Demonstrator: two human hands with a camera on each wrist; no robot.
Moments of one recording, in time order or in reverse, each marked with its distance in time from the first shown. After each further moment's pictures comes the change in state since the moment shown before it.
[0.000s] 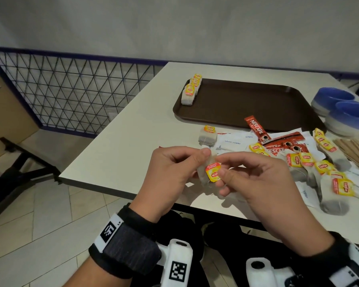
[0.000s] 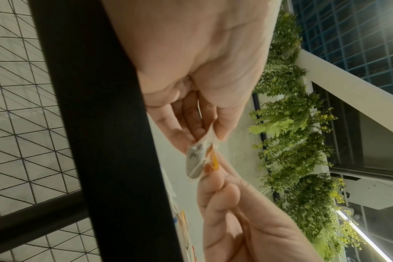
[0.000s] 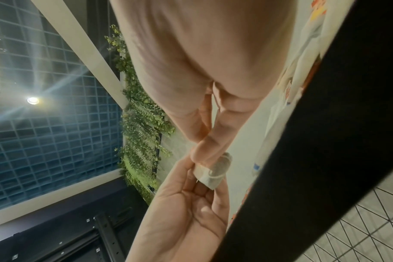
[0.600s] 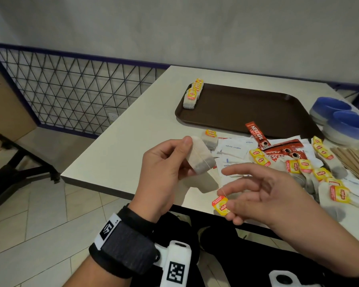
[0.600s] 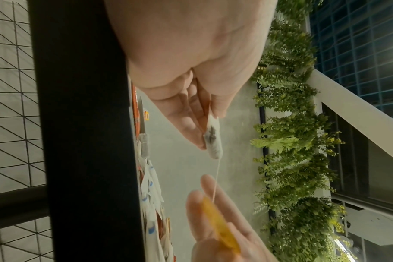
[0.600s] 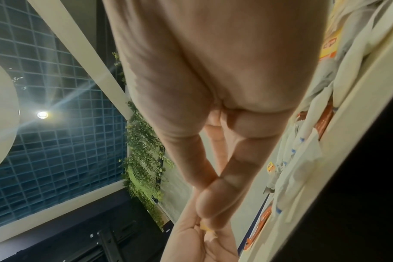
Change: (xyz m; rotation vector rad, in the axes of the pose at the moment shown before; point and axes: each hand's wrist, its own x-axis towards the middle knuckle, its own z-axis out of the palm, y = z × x) left_hand 0.004 0.004 -0.003 -0.174 0.165 -0.032; right_hand -0.015 -0.022 -0.022 -0.062 -0.241 0.291
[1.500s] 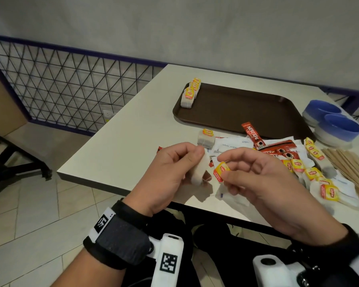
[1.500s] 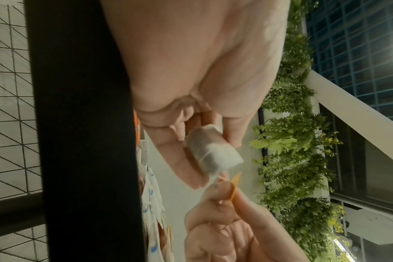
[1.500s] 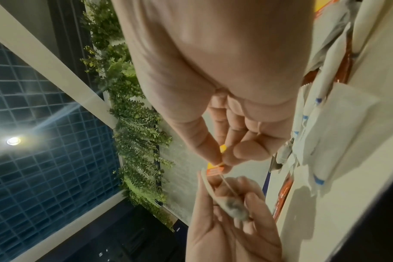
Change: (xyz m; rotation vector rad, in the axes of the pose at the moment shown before) left_hand -0.006 0.008 -0.005 0.036 -0.361 -0.107; right_hand 0.022 -0.009 0.009 0.147 0.077 -0.093
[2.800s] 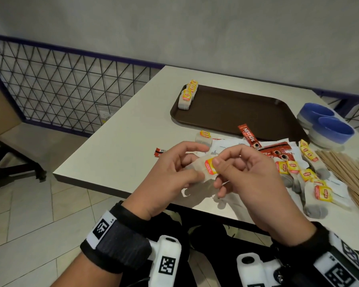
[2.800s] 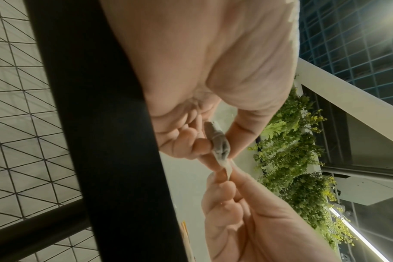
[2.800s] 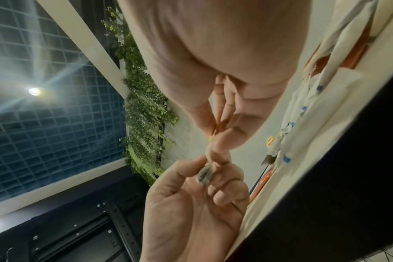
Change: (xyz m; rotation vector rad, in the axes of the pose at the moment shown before) left_hand -0.001 -0.005 -0.007 0.169 -0.080 0.022; right_hand 0.009 0.011 0.013 -0.068 0.188 -0.128
